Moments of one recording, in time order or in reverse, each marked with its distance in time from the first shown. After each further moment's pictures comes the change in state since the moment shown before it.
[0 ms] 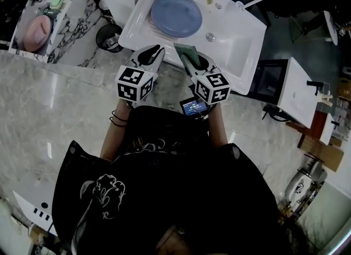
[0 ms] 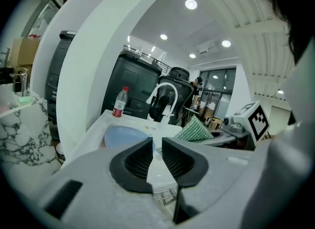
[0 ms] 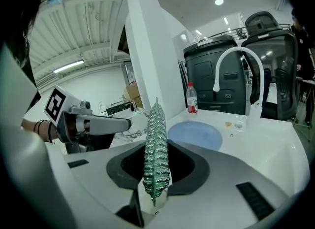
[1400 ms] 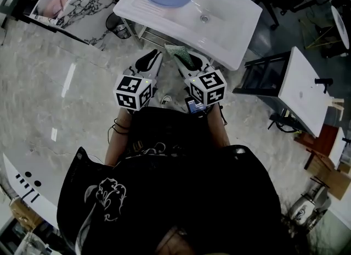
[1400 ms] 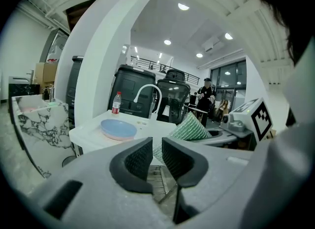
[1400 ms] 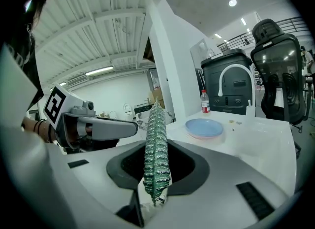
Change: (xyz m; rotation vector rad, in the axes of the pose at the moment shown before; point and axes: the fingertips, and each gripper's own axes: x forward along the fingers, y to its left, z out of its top) left arm -0.062 -0.218 -0.080 0.037 -0.082 0.225; right arm -0.195 0.030 -0.084 -0.122 -0.065 0.251
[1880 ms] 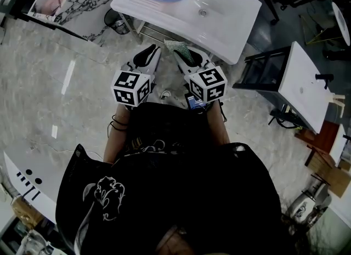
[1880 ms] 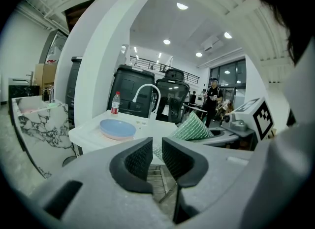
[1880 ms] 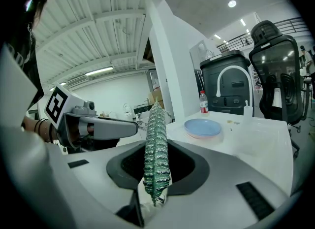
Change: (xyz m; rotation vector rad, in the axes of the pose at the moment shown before) left arm -0.001 -0.008 -0.002 0.012 0.004 0.002; right arm -0.012 0.000 -0.003 0.001 -0.007 -0.006
